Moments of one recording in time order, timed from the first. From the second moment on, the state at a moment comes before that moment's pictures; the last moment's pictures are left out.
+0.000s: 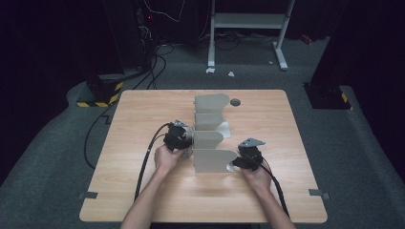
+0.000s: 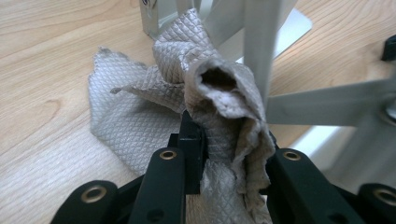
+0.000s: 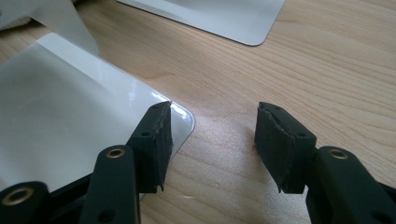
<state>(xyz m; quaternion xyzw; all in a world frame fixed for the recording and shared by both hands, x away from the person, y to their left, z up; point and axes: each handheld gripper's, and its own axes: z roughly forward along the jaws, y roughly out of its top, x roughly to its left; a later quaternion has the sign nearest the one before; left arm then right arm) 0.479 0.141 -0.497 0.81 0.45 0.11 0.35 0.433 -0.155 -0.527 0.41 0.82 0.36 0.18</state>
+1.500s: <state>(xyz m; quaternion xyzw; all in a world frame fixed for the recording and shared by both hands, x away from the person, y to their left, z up) 0.489 0.148 -0.421 0.80 0.40 0.17 0.42 0.432 -0.154 -0.527 0.42 0.81 0.36 0.18</state>
